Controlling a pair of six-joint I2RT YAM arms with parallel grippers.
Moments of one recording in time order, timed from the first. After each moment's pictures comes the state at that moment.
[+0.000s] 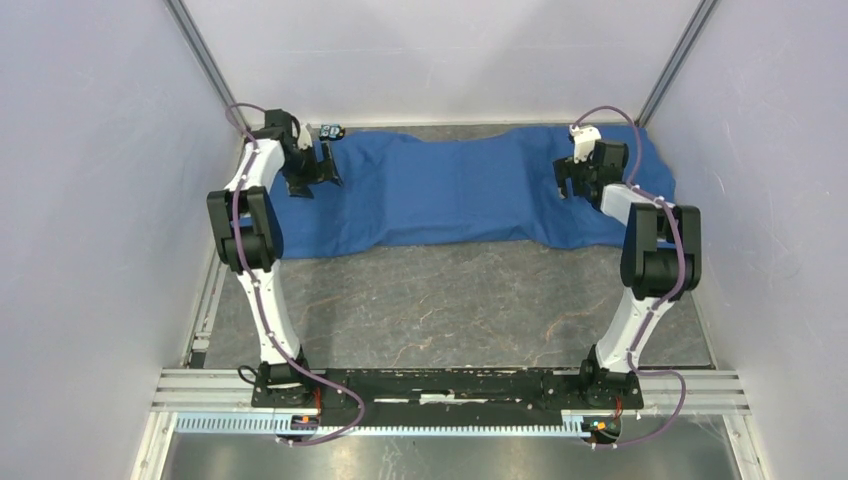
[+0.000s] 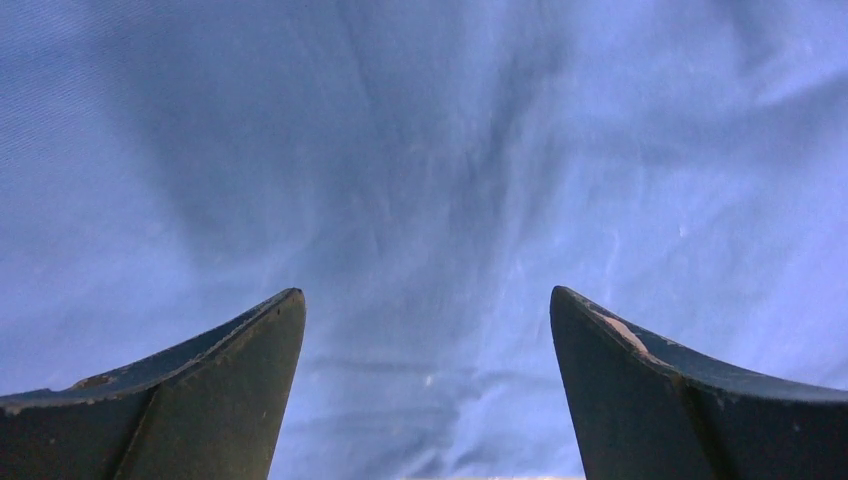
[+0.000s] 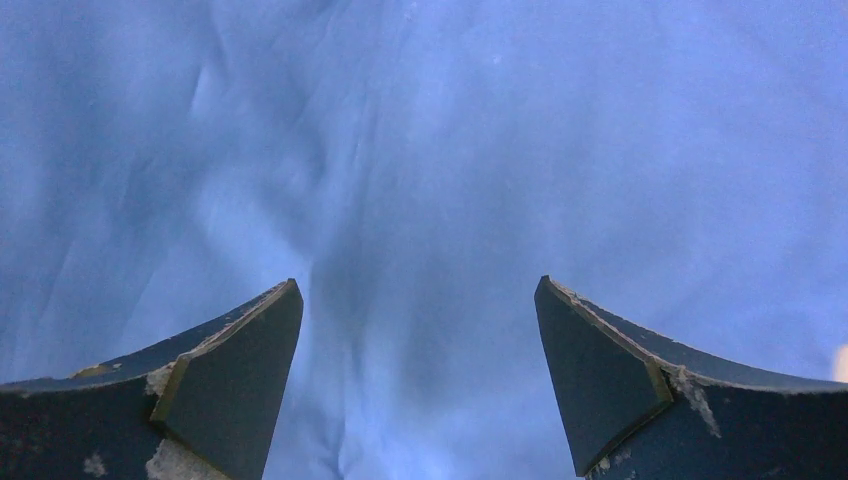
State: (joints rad) left arm 0.11 2.25 1.91 -0.84 0.34 -0.17; right arm -0.09 1.97 1.23 0.10 -0.07 -0.29
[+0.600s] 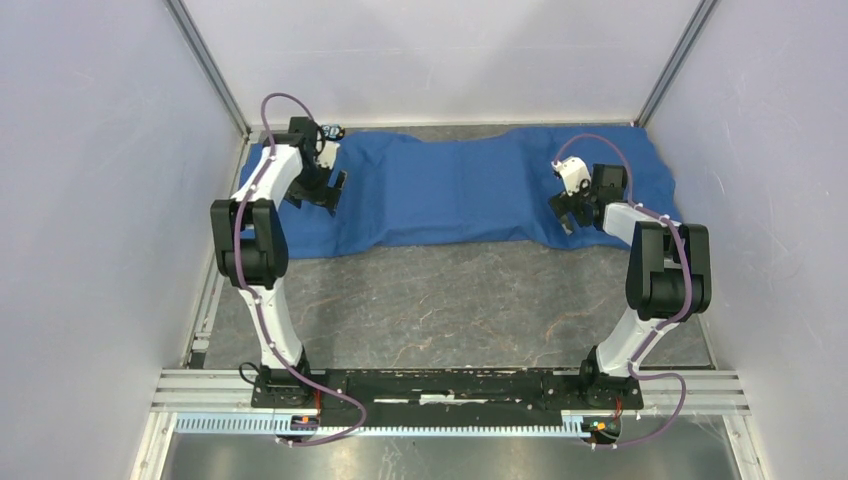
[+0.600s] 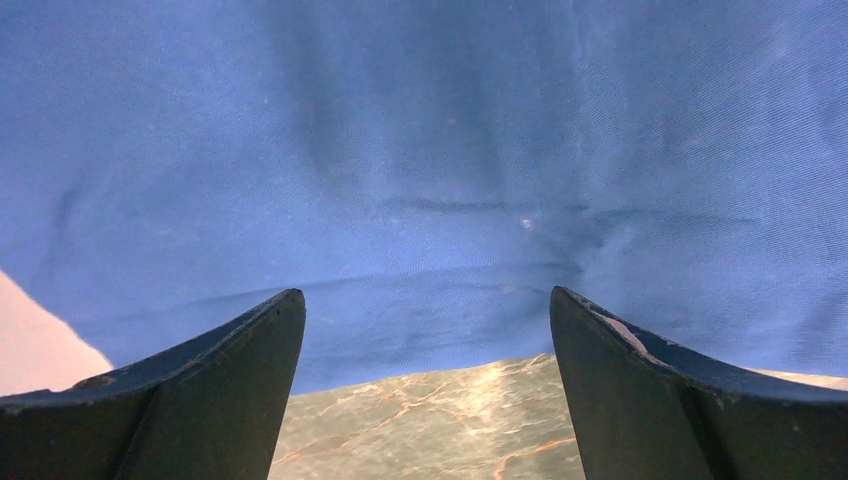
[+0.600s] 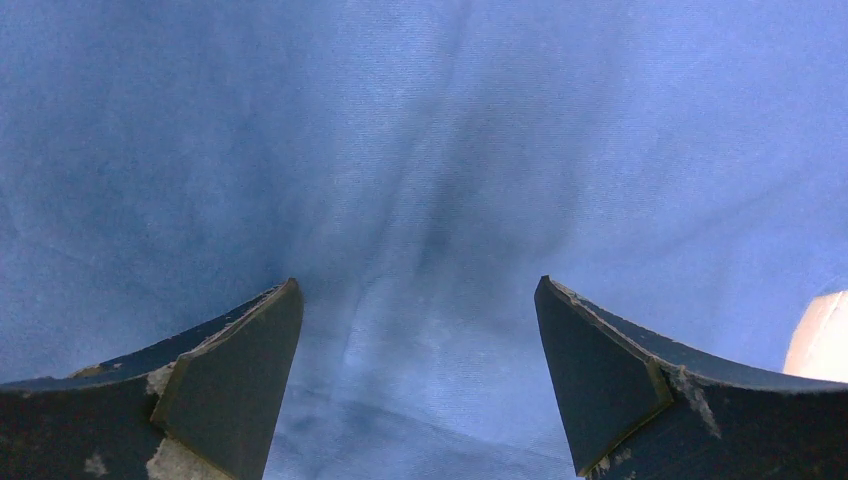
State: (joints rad) left arm -0.01 2.03 1.71 -0.95 0.00 0.23; right arm -0.09 1.77 0.99 -0.04 -0.09 -0.60
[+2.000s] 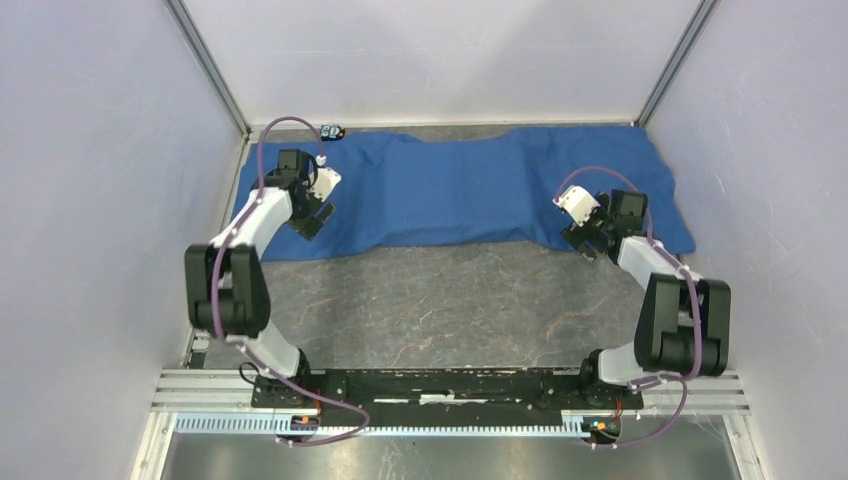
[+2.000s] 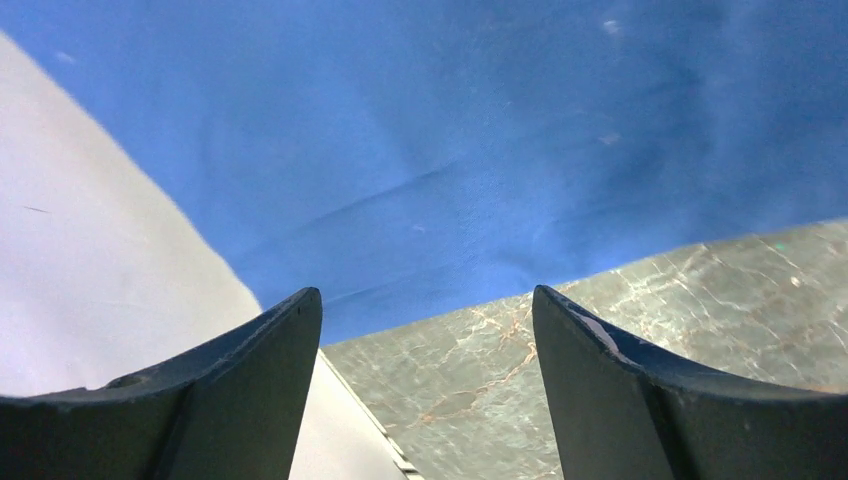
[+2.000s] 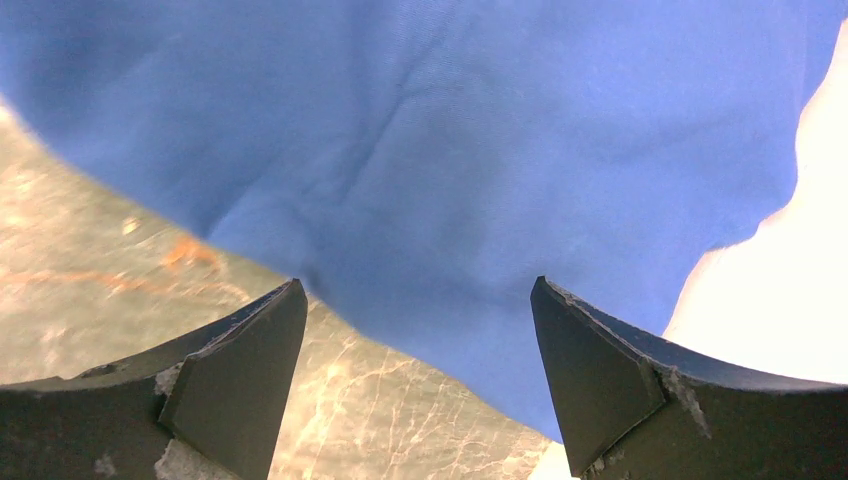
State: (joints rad) left arm -0.02 1.72 1.23 -0.68 -0.20 0.60; right arm -0.15 1.49 0.74 -0.07 -0.12 -0.94
